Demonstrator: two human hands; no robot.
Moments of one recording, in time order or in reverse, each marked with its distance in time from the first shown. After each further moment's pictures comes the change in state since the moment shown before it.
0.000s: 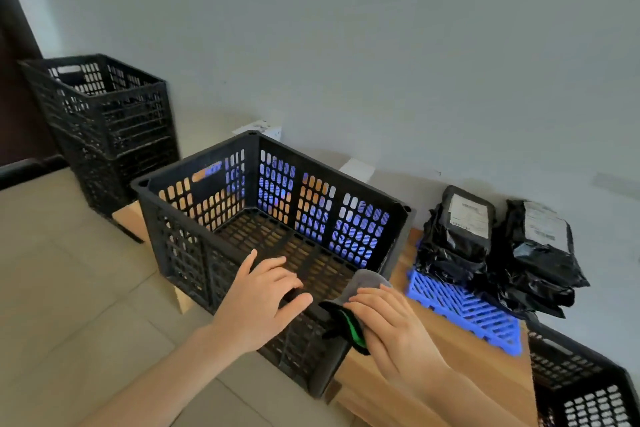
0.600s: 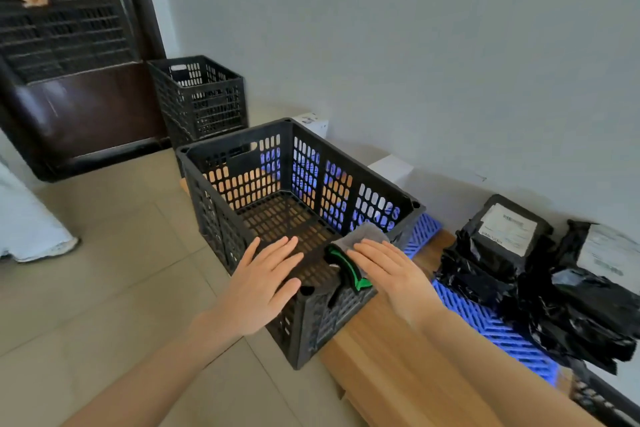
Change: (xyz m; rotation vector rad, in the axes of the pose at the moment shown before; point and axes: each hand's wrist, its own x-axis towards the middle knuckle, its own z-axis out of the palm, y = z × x) left_hand -0.007 0.093 0.024 0.192 -0.086 -0.278; right_hand 0.012 0.137 -0.008 -0.138 -0.083 -0.350
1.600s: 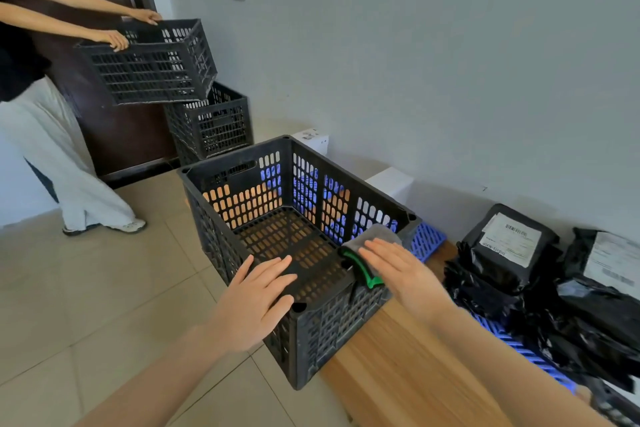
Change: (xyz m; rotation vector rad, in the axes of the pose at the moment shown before) left_hand 0.002 0.002 0.000 0.034 -0.035 -0.036; right_hand 0.000 0.041 0.001 -0.007 -0.071 0.119
